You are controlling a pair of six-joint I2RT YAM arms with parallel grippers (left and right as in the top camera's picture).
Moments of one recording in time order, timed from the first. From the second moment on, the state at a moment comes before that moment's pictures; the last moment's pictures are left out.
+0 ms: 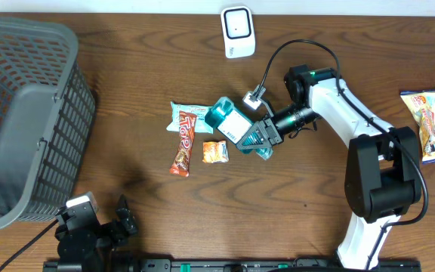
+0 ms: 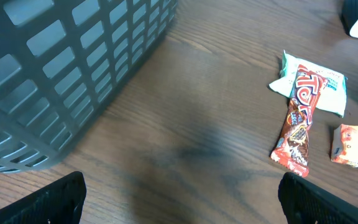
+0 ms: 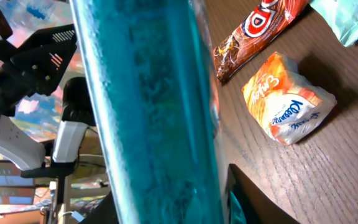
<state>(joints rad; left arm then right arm) -0.02 0.01 0.53 -1.11 -0.17 -0.27 0.25 2.01 1.45 -1.23 -1.11 -0.68</state>
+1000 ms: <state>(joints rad) -0.02 0.01 0.53 -1.11 -0.17 -0.27 0.25 2.01 1.45 -1.02 -0.91 -0.71</state>
